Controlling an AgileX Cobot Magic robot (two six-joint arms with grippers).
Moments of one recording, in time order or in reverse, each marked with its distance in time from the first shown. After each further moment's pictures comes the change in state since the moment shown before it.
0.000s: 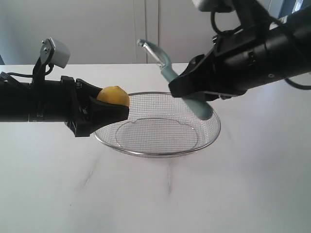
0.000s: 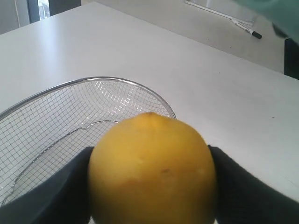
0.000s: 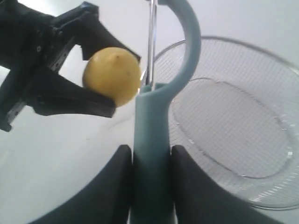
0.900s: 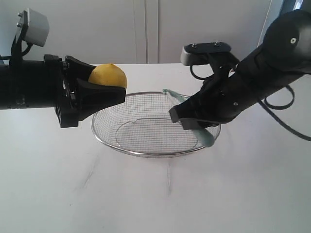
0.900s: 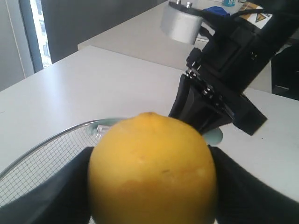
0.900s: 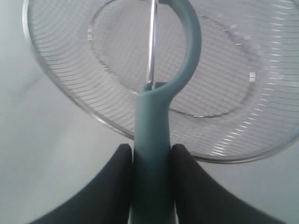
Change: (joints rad) left arm 0.000 -0.143 0.000 0.001 0.034 0.000; right arm 0.000 0.266 0.000 -0.260 -0.050 0.285
